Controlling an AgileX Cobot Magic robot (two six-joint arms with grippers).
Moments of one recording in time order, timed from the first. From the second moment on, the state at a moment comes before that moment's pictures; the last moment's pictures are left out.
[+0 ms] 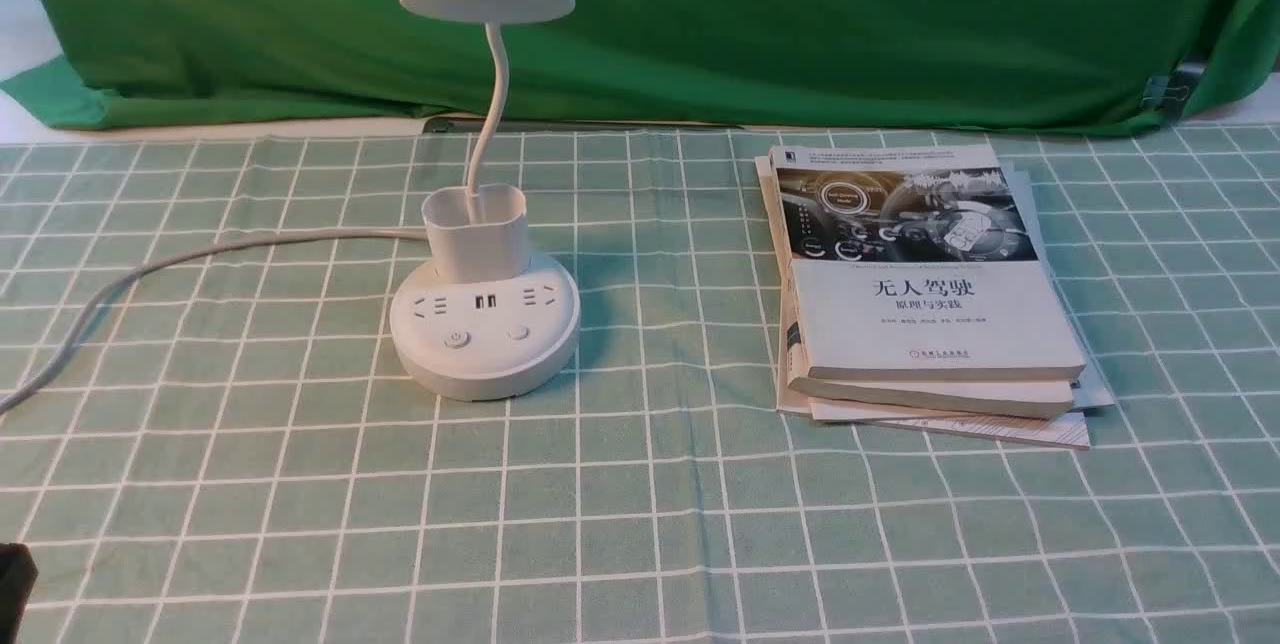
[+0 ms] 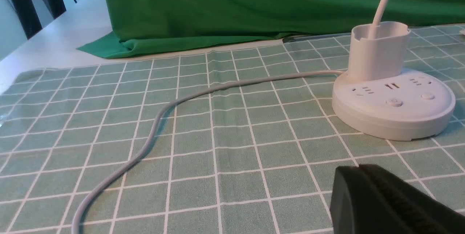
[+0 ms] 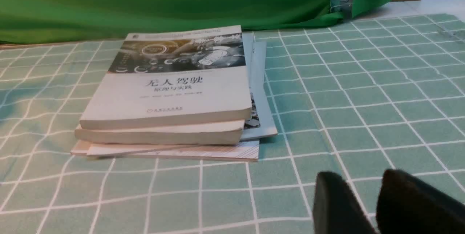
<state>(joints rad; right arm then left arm) 0.07 0.00 0.01 -0.07 0.24 0.17 -0.05 0.00 0.01 -0.02 0.21 0.10</state>
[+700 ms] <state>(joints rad) 0.07 0.00 0.01 -0.07 0.24 0.17 -0.05 0.00 0.01 -0.02 0.21 0.11</state>
